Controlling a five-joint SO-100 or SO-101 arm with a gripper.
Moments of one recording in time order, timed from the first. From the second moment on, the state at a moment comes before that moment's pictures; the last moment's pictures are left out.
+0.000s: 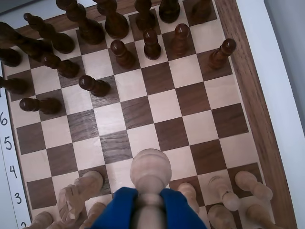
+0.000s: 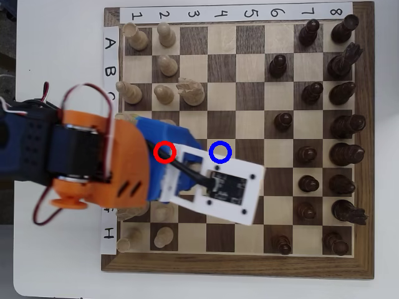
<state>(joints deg) 7.7 90.7 60.5 95.3 100.3</state>
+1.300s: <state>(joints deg) 6.1 72.2 68.2 83.0 100.3</state>
